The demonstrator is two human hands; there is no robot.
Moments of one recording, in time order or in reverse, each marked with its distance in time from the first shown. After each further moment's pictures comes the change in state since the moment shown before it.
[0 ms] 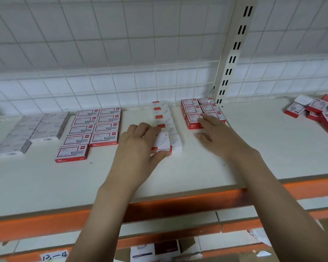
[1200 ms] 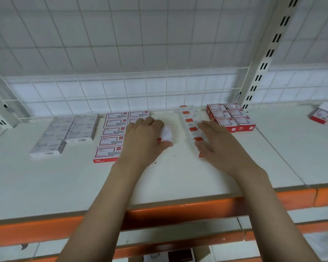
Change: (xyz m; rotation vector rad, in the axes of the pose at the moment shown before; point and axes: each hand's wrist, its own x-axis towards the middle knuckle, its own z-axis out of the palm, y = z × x) left_hand 0.009 -0.080 -0.020 0.109 -0.118 -0.111; right_hand -0.008 -0.104 0.009 0.048 0.166 -0.091
